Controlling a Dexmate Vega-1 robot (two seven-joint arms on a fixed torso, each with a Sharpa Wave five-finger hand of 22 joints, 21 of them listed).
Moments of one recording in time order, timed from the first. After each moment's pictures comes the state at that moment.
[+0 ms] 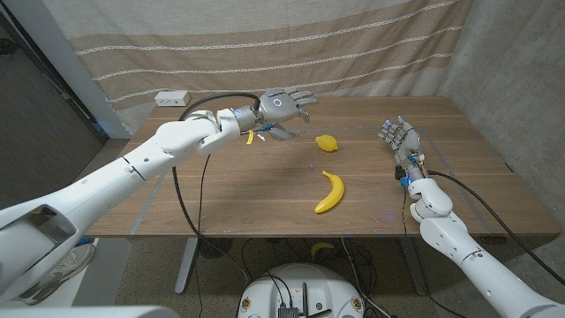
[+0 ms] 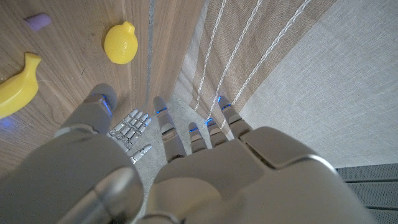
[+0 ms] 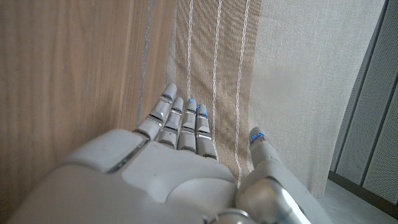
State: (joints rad) left arm 0.53 0.85 0.70 -1.87 1.21 -0.26 0.09; left_hand 0.63 -0.16 0.65 -0.19 0.21 0.62 -0.21 0.40 0.20 0.06 -0.13 0.20 0.18 0.01 0.01 0.19 0.17 0.10 0.05 0.43 0.17; right arm -1.04 -0.51 -0.26 -1.41 0.68 0.45 -0.08; right_hand 0.14 0.13 0.55 -0.13 0.18 0.37 0.14 0.26 0.18 0.34 0.11 0.34 0.19 0.13 0.05 0.56 0.23 0.23 0.07 0.64 0.16
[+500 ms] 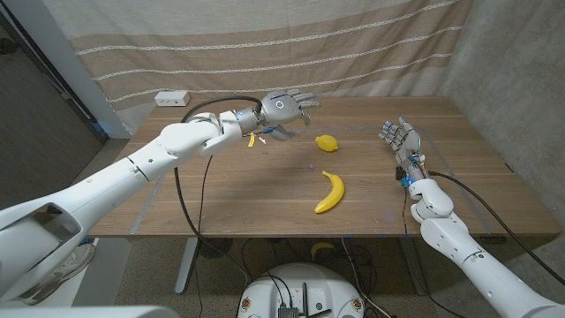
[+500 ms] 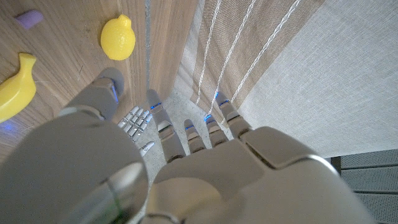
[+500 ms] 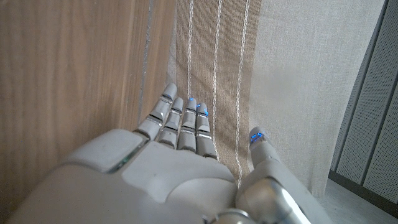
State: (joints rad) left arm 0.51 0.84 0.73 -1.83 1.22 -0.27 0.14; left_hand 0.73 -0.16 0.65 -0.19 0.21 0.64 -0.22 0.41 0.21 0.11 -0.17 0.20 0.18 0.04 -0.01 0.19 0.17 0.15 0.04 0.41 0.17; right arm -1.05 -0.51 -0.26 -1.41 0.69 0.45 -0.07; right_hand 0.14 0.13 0.55 -0.13 0.18 0.39 0.15 0.26 0.18 0.36 0.11 0.34 0.19 0.14 0.04 0.55 0.23 0.24 0.07 0.63 0.16
